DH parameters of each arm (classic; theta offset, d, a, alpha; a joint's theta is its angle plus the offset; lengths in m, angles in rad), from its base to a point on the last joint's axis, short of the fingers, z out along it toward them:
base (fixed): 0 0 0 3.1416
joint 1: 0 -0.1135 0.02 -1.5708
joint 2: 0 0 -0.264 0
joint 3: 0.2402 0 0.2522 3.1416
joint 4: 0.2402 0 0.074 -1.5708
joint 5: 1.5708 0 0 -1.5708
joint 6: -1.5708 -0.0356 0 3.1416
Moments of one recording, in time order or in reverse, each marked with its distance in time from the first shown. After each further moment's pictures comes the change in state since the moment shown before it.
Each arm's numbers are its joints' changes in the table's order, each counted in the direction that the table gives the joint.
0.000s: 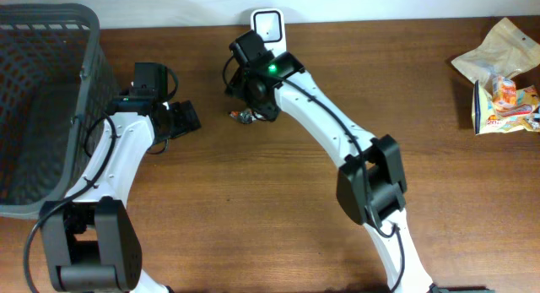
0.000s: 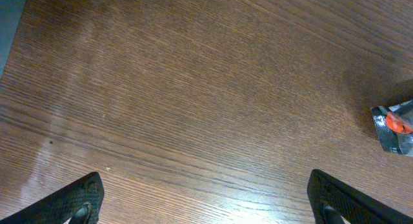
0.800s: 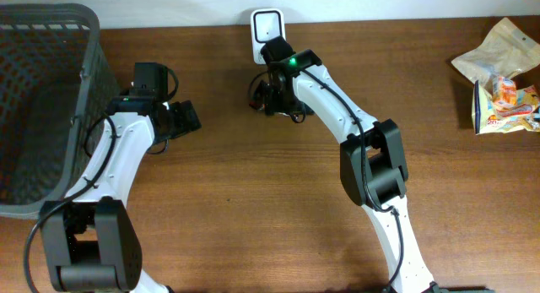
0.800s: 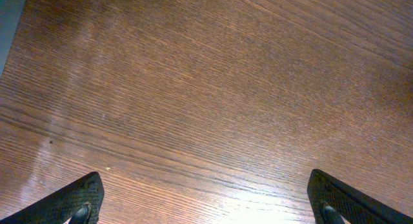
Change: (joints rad) left arm 0.000 0.000 0.000 0.000 0.000 0.000; right arm 0.124 -0.126 0.000 0.116 0.087 0.712
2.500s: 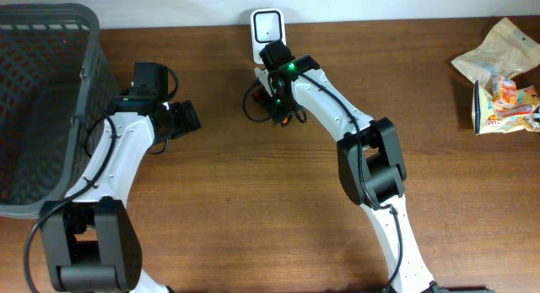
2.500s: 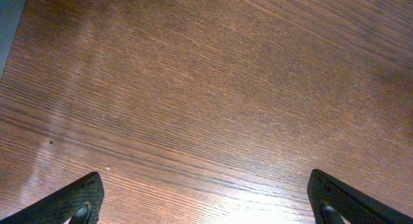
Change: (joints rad) left arm 0.000 0.000 0.000 0.000 0.000 0.000; right arm 0.000 -0.016 -0.046 -0.108 -0.072 0.533
